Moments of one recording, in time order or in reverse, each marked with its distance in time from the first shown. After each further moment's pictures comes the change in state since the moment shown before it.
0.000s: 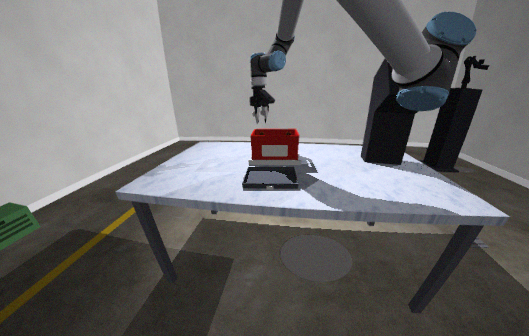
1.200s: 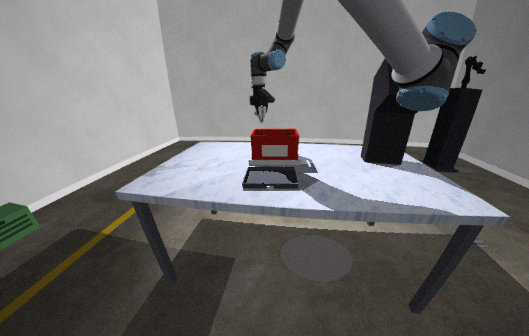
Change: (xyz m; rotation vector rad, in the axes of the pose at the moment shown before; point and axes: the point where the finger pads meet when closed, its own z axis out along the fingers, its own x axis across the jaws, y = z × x) arm 0.000 0.000 -0.004 0.001 0.000 0.000
